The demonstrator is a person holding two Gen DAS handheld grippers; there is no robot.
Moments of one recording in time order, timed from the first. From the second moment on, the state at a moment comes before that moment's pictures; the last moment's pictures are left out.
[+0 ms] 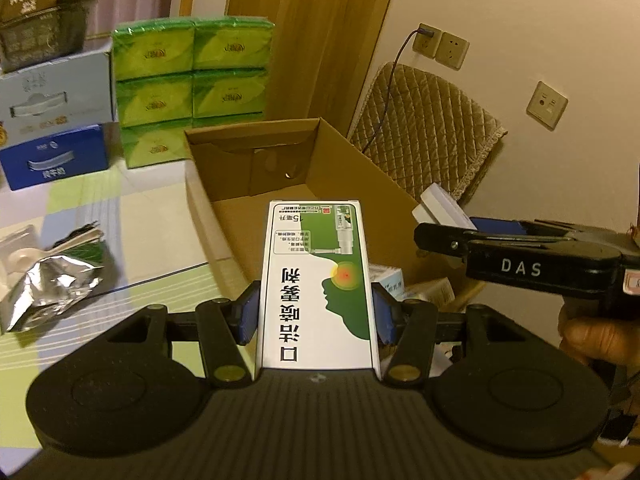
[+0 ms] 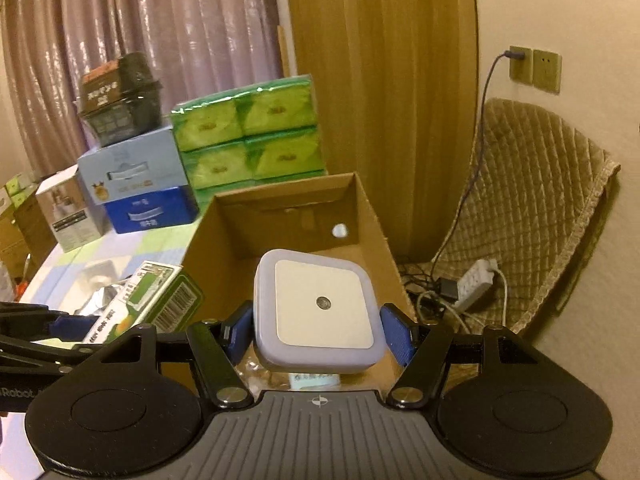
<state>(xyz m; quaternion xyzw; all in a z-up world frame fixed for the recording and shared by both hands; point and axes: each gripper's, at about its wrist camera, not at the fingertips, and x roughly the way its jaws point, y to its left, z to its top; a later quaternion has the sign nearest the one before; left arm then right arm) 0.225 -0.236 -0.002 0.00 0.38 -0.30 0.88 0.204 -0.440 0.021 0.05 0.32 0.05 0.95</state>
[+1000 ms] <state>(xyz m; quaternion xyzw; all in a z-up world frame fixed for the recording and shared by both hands) 0.220 -0.186 -0.018 -0.02 0.36 -0.25 0.90 0.237 -0.424 -0.002 0.08 0.33 0.07 0.94</state>
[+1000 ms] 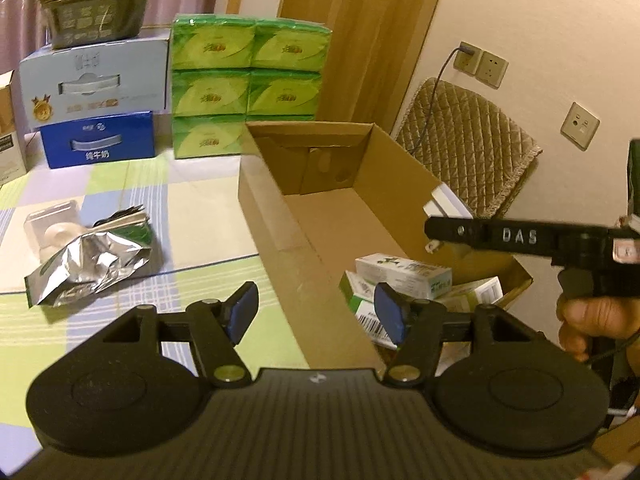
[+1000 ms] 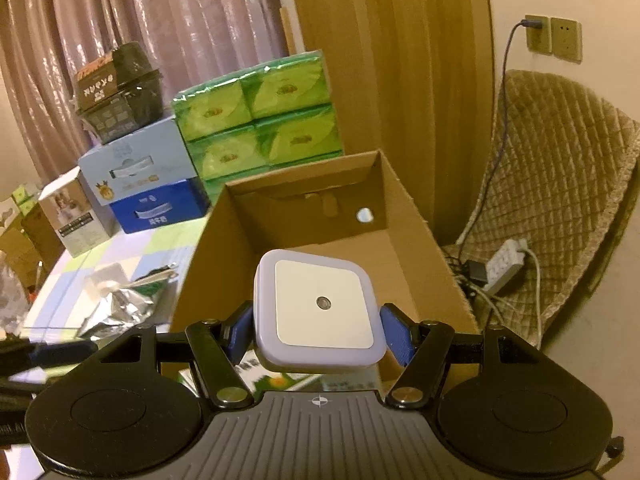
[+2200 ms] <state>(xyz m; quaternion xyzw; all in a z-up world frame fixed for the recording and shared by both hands) 0.143 -0.057 -0.013 -0.05 0.37 -0.16 0.91 0.130 -0.357 0.020 0.13 0.31 0.10 0.94</state>
